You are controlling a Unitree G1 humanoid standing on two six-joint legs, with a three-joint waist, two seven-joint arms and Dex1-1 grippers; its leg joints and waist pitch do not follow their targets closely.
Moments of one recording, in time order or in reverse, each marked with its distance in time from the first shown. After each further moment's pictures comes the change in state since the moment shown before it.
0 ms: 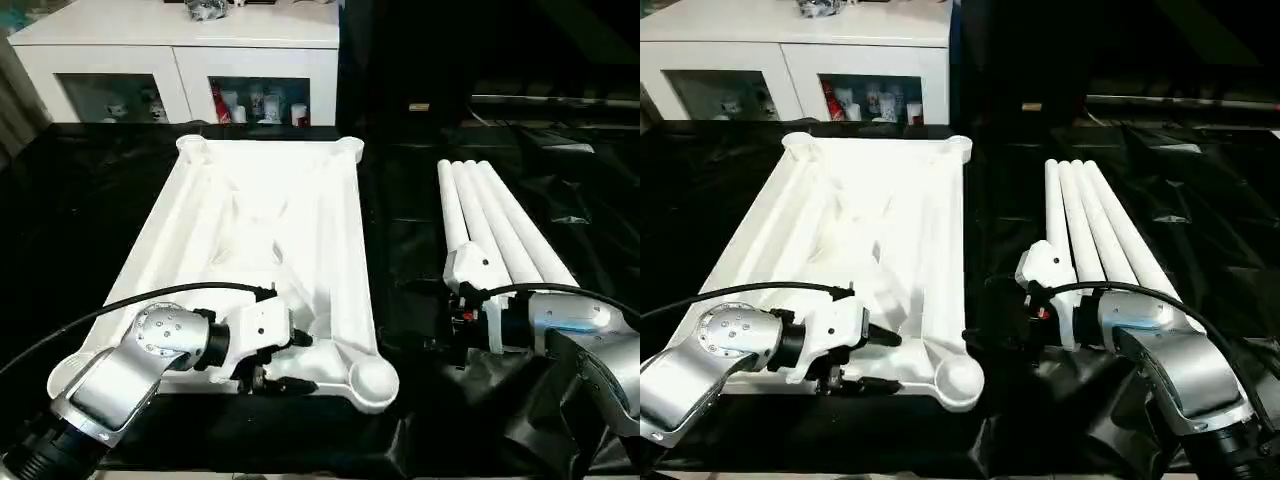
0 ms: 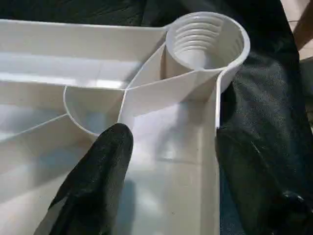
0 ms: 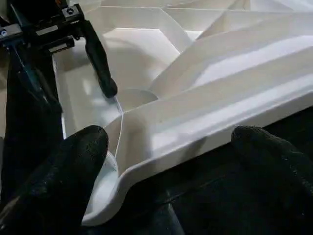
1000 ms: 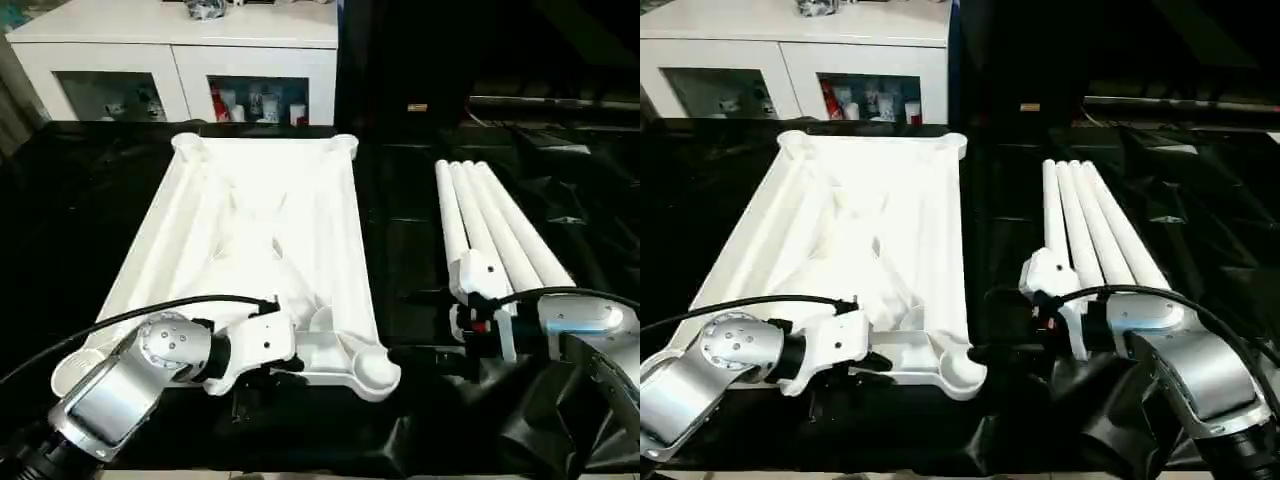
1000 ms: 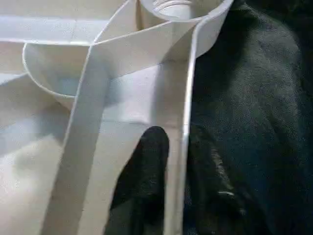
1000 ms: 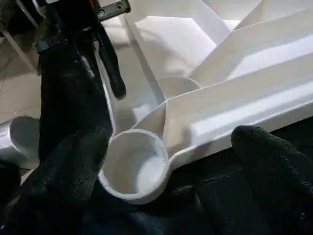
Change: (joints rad) left arm 0.023 0.017 -0.047 -0.076 0.086 0.088 0.069; right arm 0.008 -0.066 0.011 -0.034 0.027 0.010 0.087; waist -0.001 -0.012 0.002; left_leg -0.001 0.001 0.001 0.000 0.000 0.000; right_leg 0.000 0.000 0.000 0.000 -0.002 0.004
